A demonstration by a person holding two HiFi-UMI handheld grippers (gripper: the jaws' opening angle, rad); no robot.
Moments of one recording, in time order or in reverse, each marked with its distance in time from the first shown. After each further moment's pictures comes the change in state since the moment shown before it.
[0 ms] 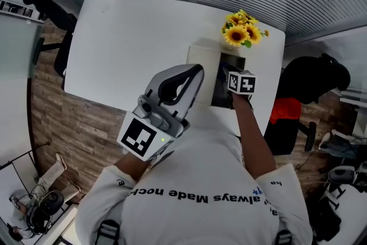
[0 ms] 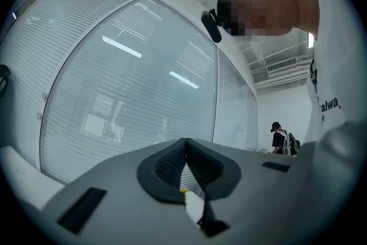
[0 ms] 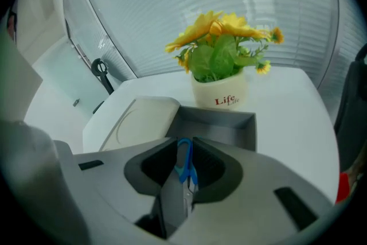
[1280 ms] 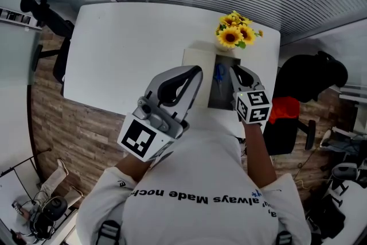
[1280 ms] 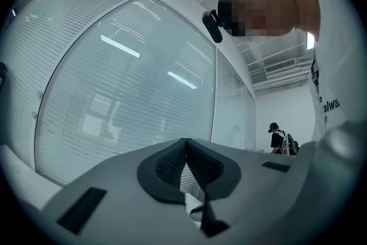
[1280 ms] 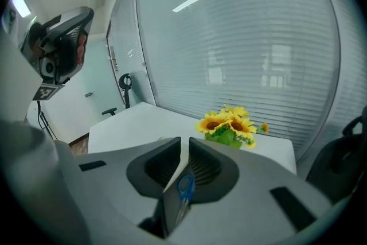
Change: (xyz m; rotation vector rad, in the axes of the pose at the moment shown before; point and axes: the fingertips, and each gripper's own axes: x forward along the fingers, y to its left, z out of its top) left arm 0.013 -0.003 0.000 -0.008 -0.001 -0.021; right arm -0.127 0.048 0.070 -0.305 -0.328 0.020
